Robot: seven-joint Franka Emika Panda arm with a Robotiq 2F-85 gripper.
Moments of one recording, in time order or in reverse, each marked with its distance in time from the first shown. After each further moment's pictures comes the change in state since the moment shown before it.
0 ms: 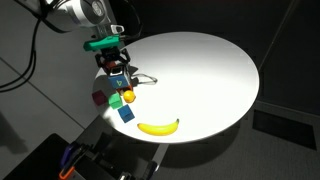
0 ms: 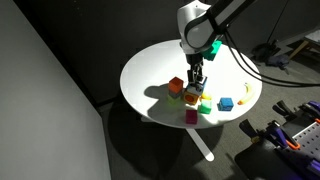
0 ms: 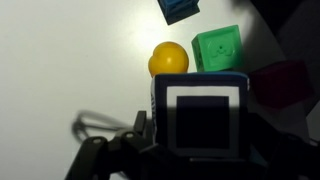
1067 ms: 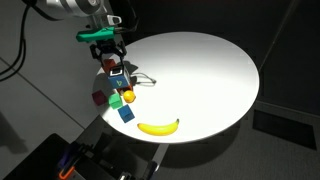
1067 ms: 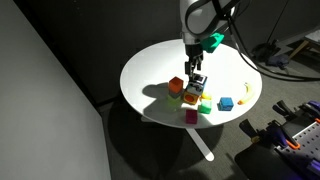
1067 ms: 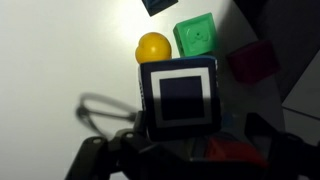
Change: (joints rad) arm -0.033 -0.077 0.033 -0.023 0.083 -0.001 0.019
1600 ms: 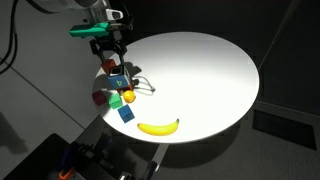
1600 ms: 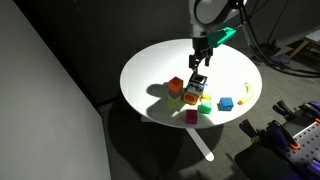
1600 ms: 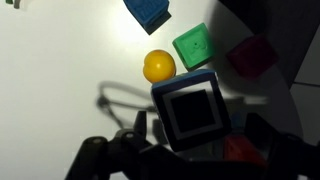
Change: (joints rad) arm -0.014 -0.101 -0.025 -0.087 0.036 0.000 0.158
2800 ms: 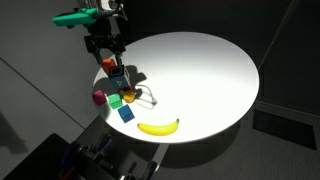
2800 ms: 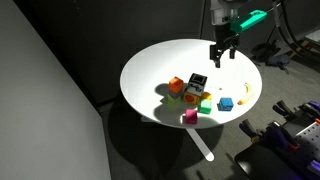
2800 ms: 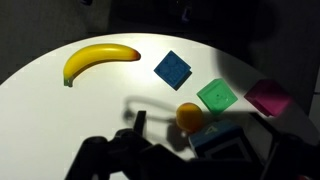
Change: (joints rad) arm -0.031 -0.212 -0.047 -0.151 0.000 -0.183 0.090
